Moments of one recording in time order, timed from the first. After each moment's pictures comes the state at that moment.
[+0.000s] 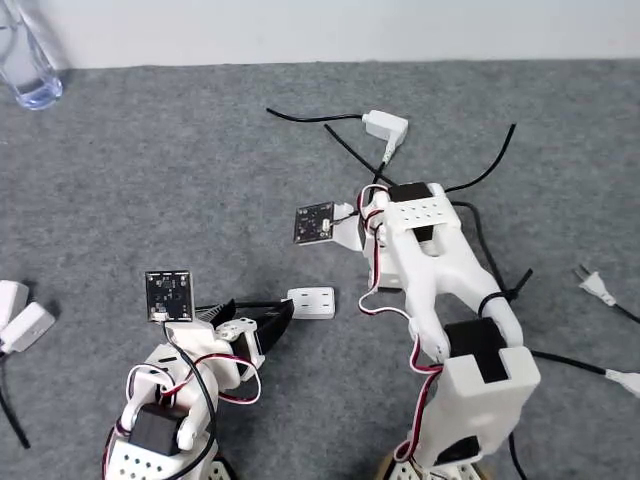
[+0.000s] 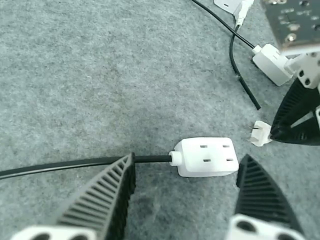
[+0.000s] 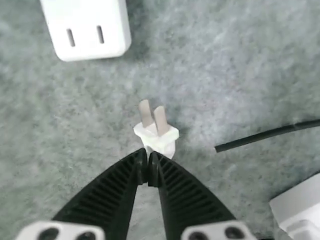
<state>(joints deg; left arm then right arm) 12.7 -102.6 97.0 58.2 25.9 -13.7 14.1 12.5 68.4 73.9</state>
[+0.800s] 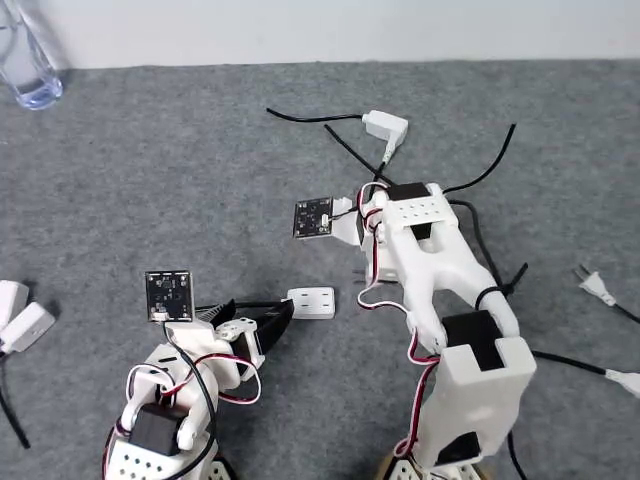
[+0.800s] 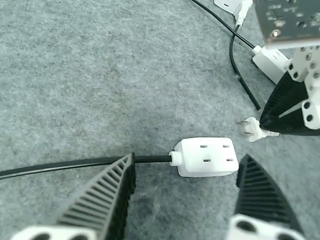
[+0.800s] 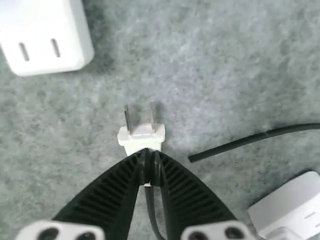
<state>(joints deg) 12.7 -102.6 97.0 58.2 25.9 -13.3 18.5 11.2 64.8 73.8</state>
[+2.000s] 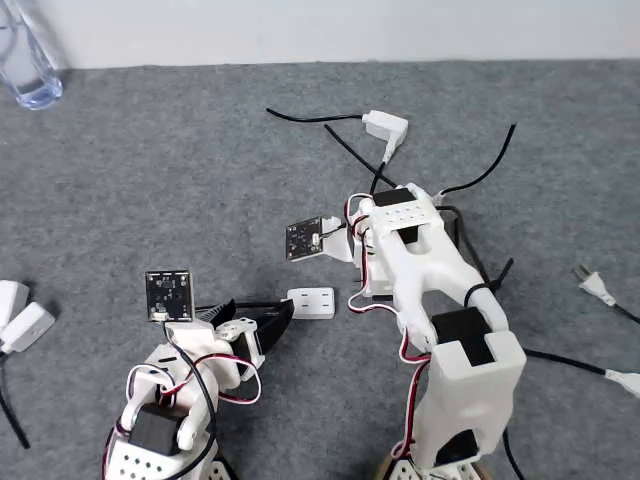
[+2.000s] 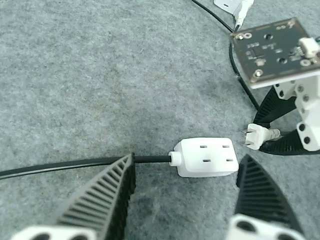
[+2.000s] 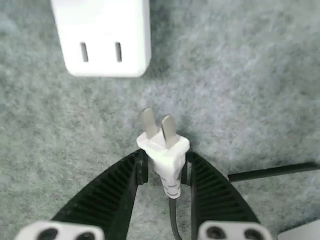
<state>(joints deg) 12.7 -102.6 97.0 58.2 25.9 -16.5 19.9 11.8 68.4 76.6</state>
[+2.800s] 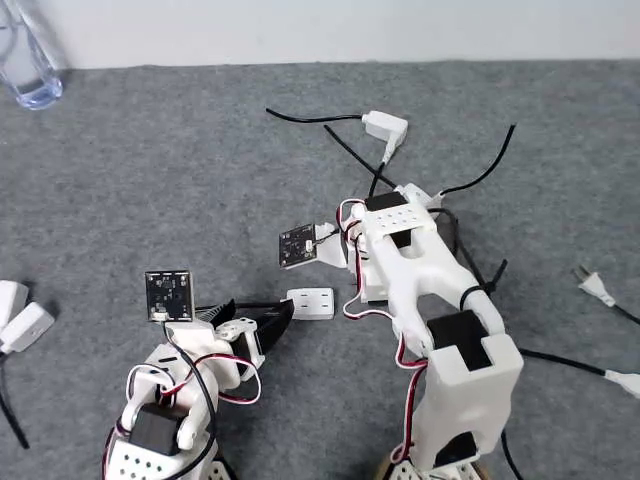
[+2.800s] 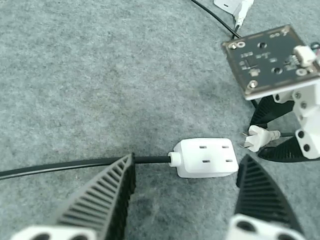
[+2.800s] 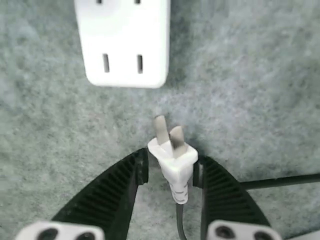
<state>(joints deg) 12.7 -102.6 97.0 58.2 25.9 -18.5 19.3 13.0 68.9 76.3</state>
